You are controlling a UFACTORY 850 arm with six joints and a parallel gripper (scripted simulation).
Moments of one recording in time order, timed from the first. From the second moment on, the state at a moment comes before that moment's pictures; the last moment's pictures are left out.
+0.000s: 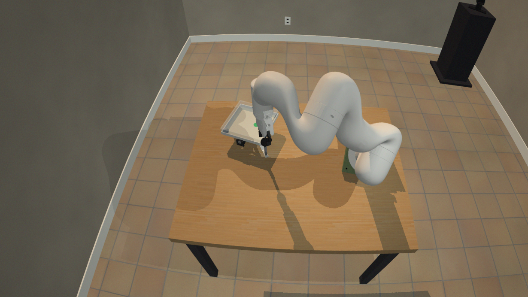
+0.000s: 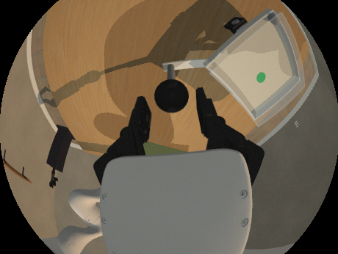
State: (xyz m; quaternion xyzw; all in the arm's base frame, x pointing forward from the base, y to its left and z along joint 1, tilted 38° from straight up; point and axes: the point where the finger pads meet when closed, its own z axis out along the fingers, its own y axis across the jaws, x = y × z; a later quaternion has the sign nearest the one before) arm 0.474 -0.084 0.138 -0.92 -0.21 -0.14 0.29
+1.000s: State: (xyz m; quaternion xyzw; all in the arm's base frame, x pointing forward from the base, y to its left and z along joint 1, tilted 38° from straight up) arm 0.478 -0.068 0.118 -0.92 -0.21 -0.14 0.29
